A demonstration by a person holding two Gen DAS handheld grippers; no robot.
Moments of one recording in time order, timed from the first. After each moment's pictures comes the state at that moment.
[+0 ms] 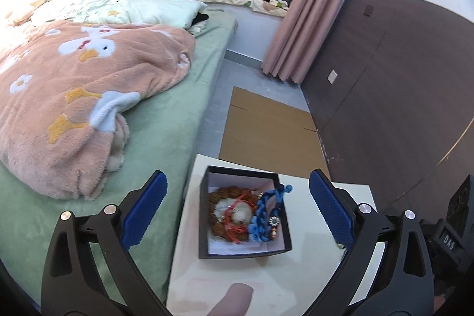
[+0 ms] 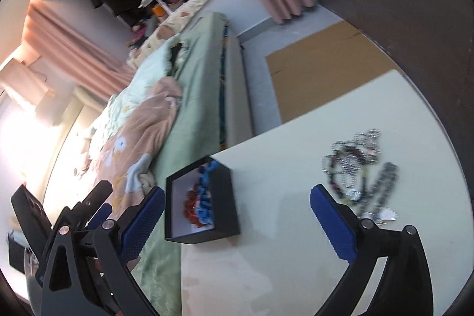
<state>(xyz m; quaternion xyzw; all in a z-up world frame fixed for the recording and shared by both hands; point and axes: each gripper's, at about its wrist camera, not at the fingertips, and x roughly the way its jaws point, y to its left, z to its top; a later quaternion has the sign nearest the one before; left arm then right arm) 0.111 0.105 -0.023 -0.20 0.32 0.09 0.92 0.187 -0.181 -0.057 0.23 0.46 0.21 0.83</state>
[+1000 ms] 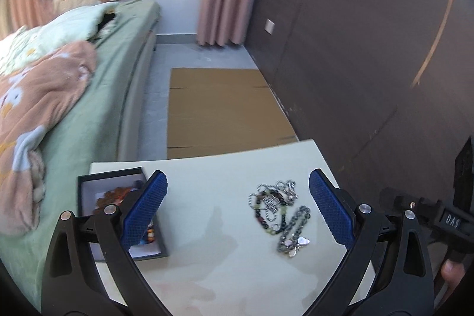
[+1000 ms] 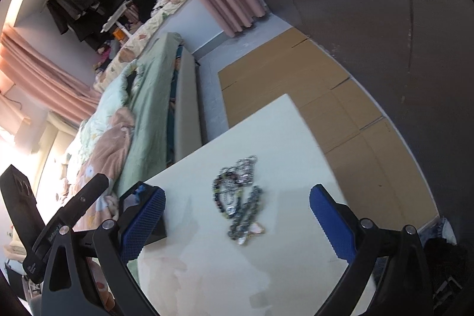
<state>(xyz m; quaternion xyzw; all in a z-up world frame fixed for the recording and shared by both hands) 0.180 -0.062 -0.009 -0.08 0.39 -0.04 0.92 0.192 -0.334 -0.057 0.24 0.46 0.12 0.84</state>
